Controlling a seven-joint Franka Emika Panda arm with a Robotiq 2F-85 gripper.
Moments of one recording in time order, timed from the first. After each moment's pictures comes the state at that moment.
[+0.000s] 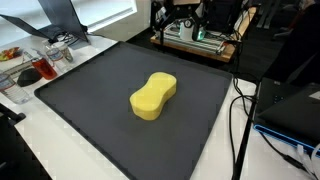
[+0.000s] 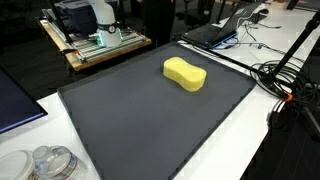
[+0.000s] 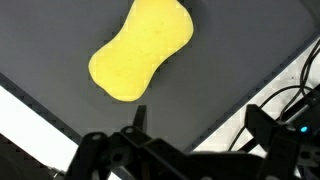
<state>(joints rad) 0.22 0.21 0.16 -1.80 -0.13 1.96 -0.33</state>
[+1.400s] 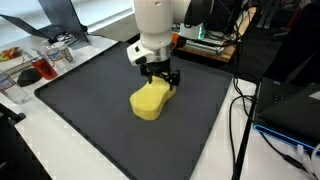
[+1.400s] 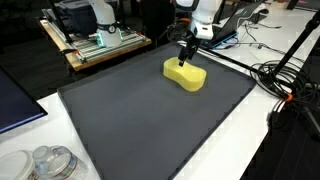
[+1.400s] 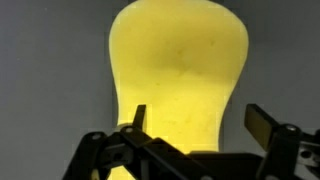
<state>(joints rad) 0.19 0.49 0.06 -1.91 -0.13 2.27 0.18</state>
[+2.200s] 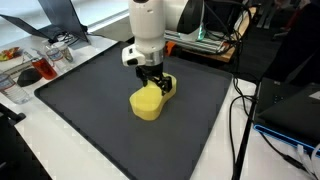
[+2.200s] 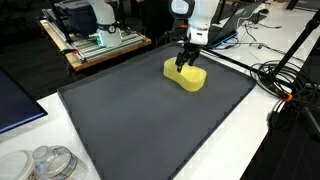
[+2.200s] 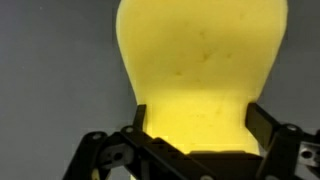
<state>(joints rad) 0.20 0.52 0.01 -1.94 -0.14 2.39 0.31</state>
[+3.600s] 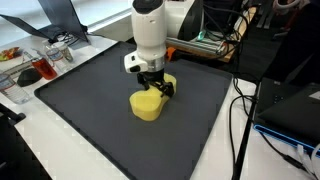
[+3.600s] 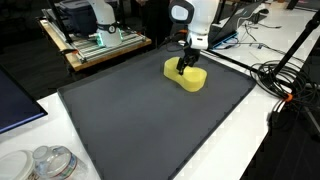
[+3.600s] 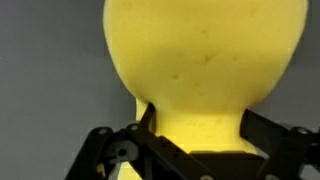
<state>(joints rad) 0.21 0.57 0.01 -1.93 -0.14 2.44 0.27</state>
